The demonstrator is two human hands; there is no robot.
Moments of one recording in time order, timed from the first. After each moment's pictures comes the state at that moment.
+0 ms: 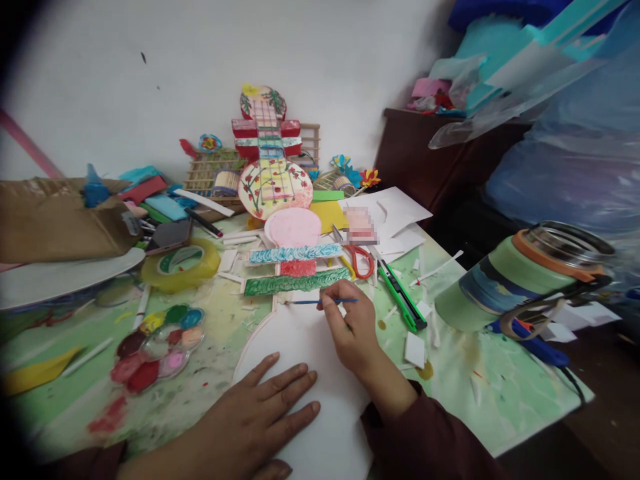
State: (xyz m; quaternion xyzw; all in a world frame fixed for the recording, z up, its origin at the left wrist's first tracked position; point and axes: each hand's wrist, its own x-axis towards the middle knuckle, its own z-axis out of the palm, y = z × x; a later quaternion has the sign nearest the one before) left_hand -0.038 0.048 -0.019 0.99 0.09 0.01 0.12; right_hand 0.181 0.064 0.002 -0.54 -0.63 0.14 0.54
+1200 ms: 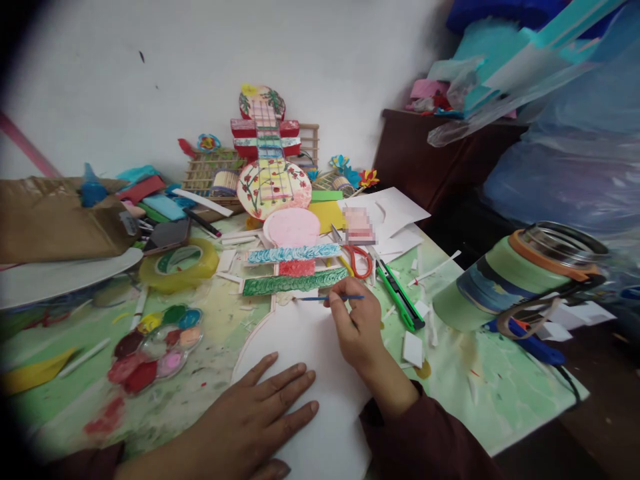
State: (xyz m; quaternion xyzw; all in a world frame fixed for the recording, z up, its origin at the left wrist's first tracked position) left_hand -0.038 0.049 -0.023 0.99 0.08 0.02 0.08; right_hand 0.188 0.065 0.004 -0.56 -0.62 0.10 0.54
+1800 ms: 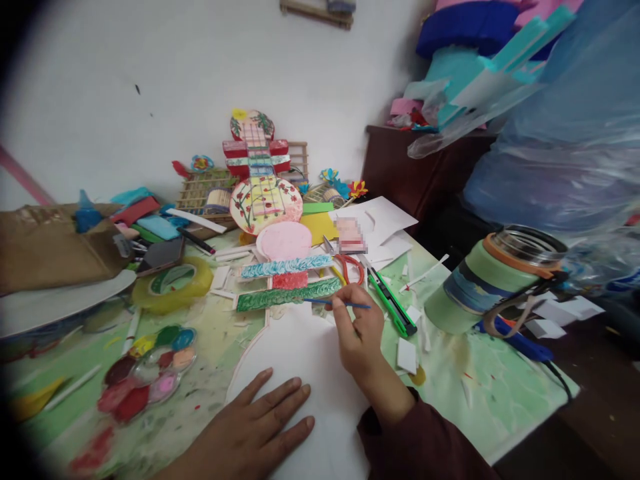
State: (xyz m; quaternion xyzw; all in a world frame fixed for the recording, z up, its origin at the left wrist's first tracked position) left_hand -0.035 0.053 -0.040 0.98 0.04 0.15 -0.08; right_hand 0.190 0.061 0.007 -0.56 -0.56 0.09 0.61
